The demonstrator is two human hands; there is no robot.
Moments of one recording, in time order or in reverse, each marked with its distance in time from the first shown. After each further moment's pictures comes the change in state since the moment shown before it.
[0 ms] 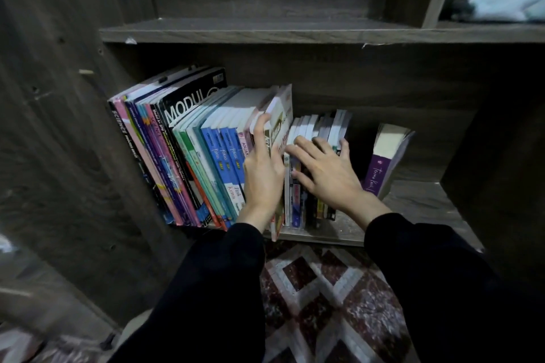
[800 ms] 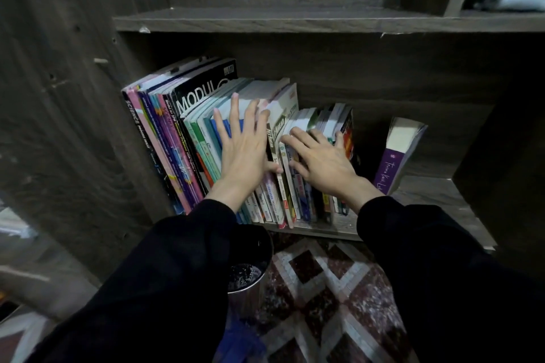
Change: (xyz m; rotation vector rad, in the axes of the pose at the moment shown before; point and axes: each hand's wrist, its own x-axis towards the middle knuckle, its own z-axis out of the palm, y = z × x) left_hand 0.036 -0.015 -0.041 1.076 -0.361 0.196; right_hand 0.023 -0.018 0.003 0.032 -0.100 -0.010
